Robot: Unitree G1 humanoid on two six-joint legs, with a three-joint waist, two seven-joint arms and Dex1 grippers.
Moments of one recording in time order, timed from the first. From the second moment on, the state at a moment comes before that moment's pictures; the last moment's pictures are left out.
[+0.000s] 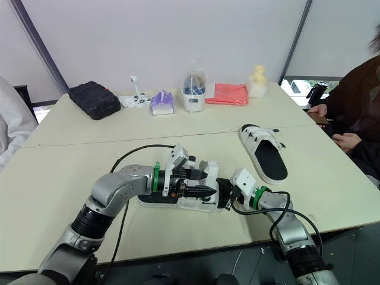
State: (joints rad) left arm -0.58 0.31 -0.32 -0.12 -0.51 0.85 -0.87; right arm -0.21 -0.49 0.12 0.18 0.10 -0.08 0.79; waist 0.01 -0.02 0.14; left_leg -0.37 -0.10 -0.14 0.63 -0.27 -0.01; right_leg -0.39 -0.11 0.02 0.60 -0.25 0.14
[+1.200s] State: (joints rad) left arm -0.57 0.15 -0.12 0.04 -0.72 1.10 -0.80; right arm -0.21 -0.49 0.12 0.18 0.10 -0.08 0.79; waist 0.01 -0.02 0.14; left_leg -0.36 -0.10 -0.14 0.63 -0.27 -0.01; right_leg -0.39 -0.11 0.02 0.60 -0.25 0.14
